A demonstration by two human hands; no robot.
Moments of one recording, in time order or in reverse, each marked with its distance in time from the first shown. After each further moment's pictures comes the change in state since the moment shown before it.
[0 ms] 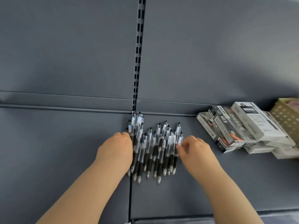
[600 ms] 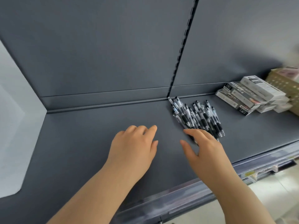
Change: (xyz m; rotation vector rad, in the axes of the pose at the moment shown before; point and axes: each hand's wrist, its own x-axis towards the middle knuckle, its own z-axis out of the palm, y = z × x) left_hand -0.048 -0.189 -0.034 -0.091 0.414 0.649; right_hand -0.126 -0.195 0.064 0.052 0.250 -0.017
